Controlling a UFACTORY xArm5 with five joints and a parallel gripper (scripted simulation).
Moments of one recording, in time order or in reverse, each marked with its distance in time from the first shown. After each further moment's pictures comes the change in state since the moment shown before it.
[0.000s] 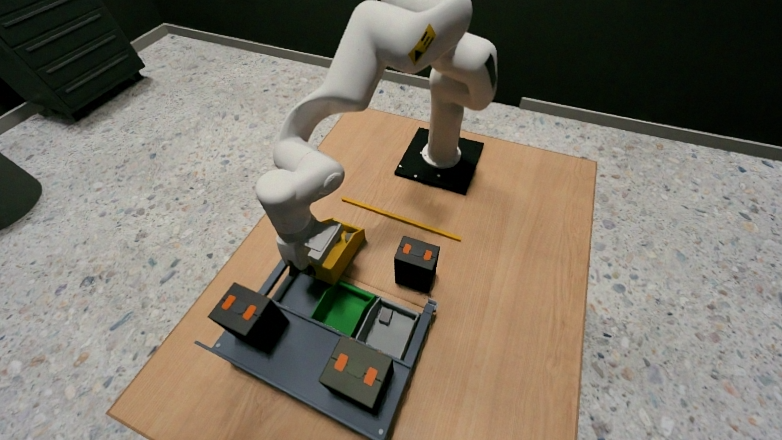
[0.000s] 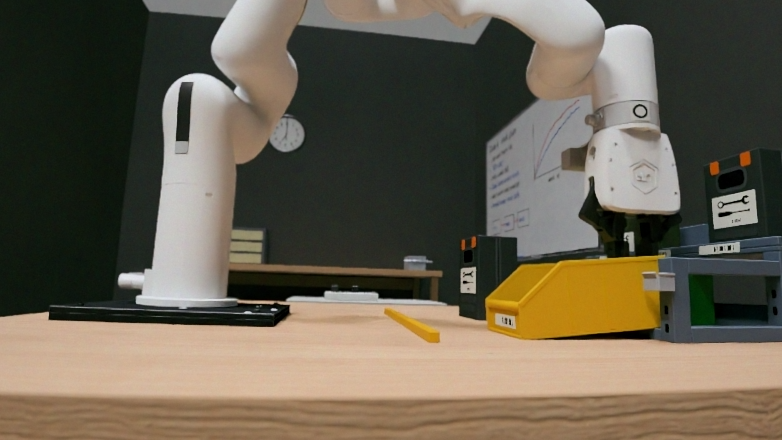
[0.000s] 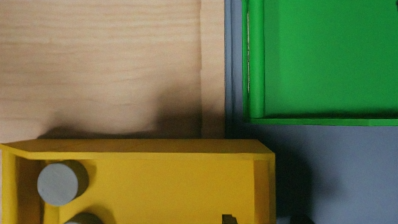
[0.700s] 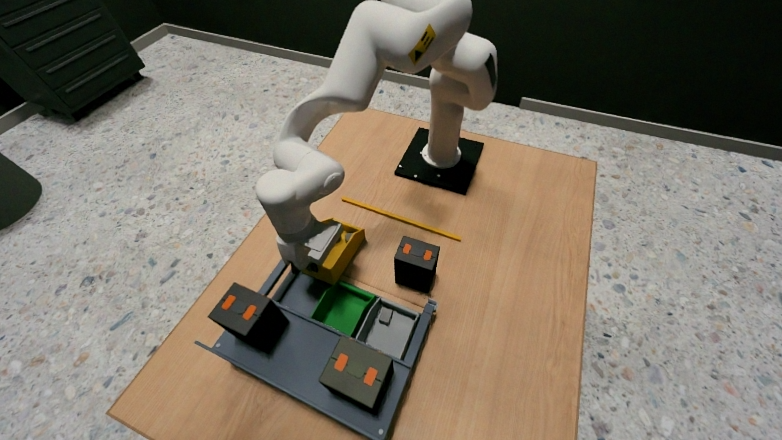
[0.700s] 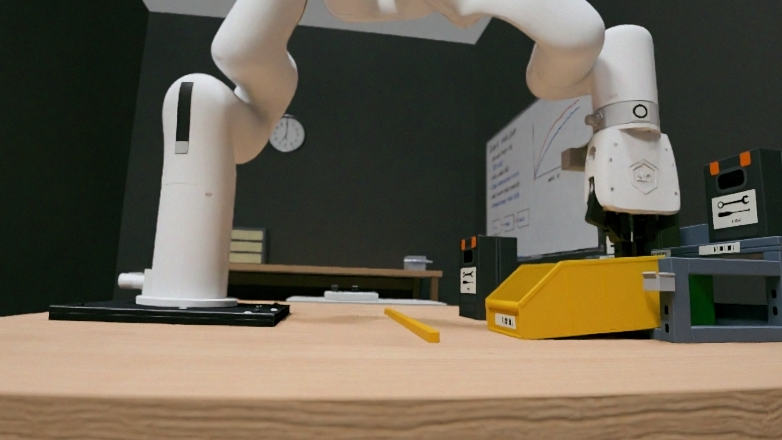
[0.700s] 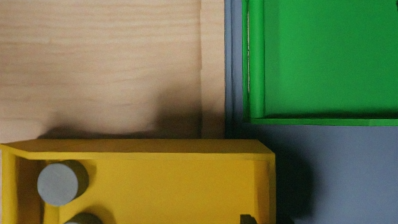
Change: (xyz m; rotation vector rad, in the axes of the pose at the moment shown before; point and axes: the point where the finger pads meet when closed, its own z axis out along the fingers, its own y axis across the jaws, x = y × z) arm 0.000 0.000 0.000 0.000 0.000 0.000
